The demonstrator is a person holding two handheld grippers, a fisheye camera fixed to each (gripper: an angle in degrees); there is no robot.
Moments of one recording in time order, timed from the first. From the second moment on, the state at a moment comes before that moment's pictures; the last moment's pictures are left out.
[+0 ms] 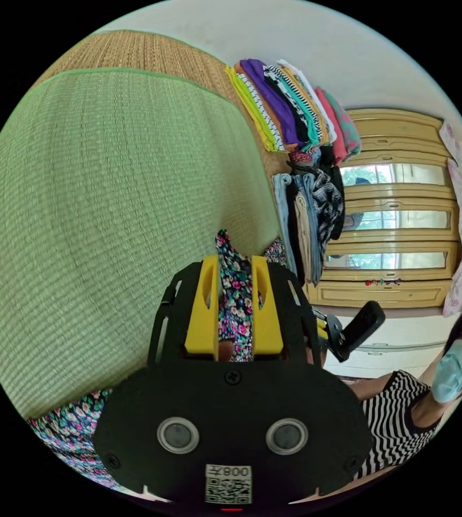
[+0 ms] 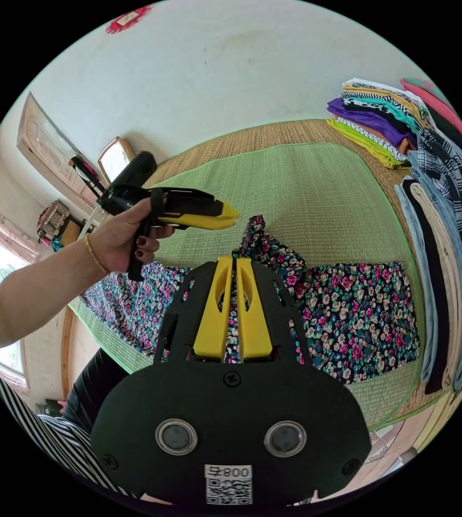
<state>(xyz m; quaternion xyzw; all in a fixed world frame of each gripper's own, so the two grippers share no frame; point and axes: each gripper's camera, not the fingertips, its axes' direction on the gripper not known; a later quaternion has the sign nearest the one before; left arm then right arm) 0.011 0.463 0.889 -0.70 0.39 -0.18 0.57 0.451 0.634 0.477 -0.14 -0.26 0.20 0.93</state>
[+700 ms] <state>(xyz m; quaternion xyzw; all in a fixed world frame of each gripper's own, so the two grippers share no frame) 0.161 0.446 0.905 -0.65 0.49 -0.14 0.57 0.550 0.696 0.402 -0.07 -0.26 0.29 0.92</state>
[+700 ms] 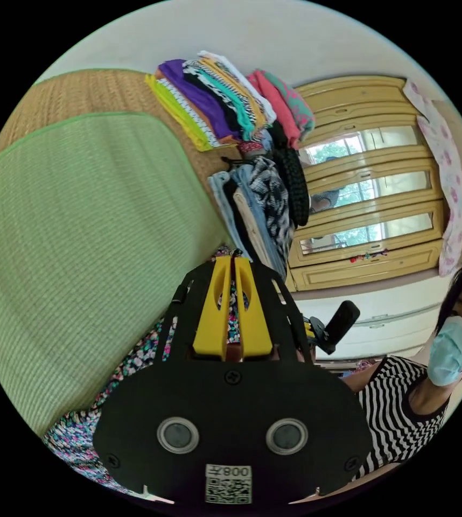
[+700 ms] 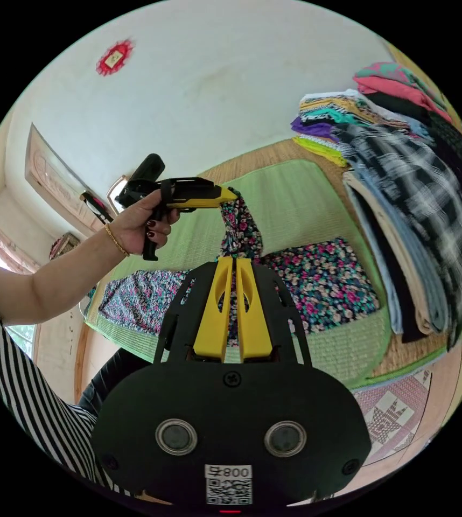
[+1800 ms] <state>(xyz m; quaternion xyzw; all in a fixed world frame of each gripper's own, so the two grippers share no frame) 0.343 0.544 0.885 -0.71 0.47 -0.05 0.52 0.676 0.795 0.465 -0.16 -0.23 0.46 0.84</state>
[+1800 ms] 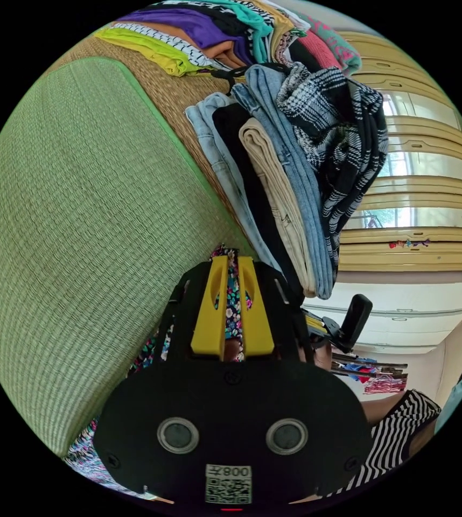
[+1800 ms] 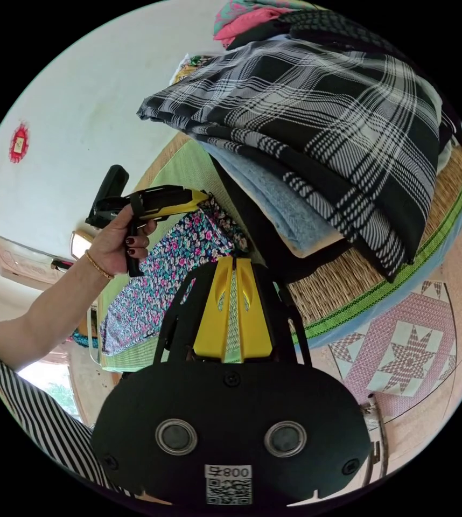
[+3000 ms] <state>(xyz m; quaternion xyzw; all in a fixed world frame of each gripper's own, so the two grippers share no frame) -0.010 0.370 0.712 -0.64 0.37 -0.11 0.66 0.641 0.726 0.503 -0.18 -0.20 0.43 0.86</state>
